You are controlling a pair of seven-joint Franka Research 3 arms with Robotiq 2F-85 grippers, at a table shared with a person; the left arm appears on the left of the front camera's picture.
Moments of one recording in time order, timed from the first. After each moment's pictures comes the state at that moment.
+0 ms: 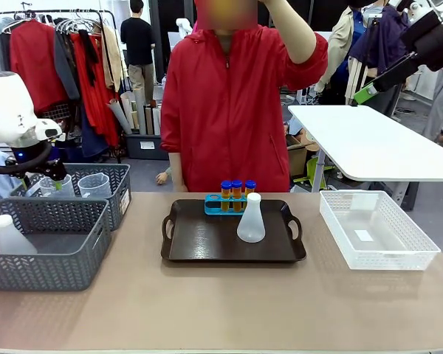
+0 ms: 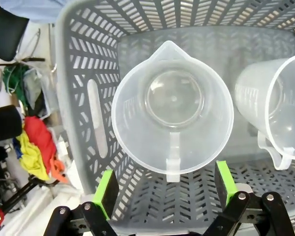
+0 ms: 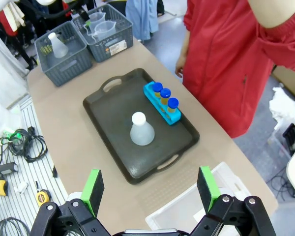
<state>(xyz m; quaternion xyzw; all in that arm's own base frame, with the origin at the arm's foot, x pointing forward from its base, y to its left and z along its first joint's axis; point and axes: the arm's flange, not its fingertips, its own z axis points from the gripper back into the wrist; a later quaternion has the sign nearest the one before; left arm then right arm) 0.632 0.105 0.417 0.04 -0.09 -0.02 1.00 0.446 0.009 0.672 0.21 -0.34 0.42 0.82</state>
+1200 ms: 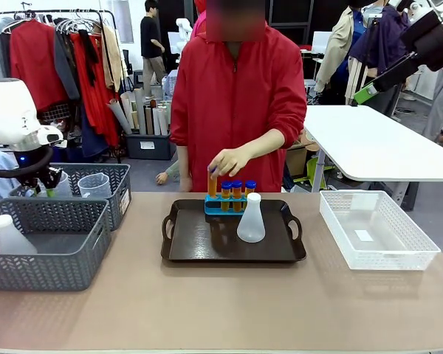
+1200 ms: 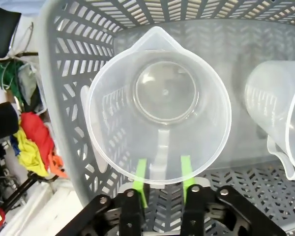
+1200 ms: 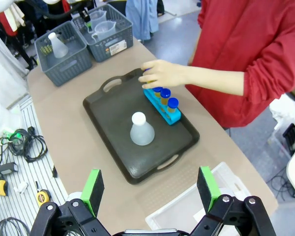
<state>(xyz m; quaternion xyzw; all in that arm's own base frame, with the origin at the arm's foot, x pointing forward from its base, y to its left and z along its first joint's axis) 0.648 0.116 0.400 0.03 -0.06 -0.02 1.00 0.446 0.009 0.672 0.21 -0.34 0.42 0.82</state>
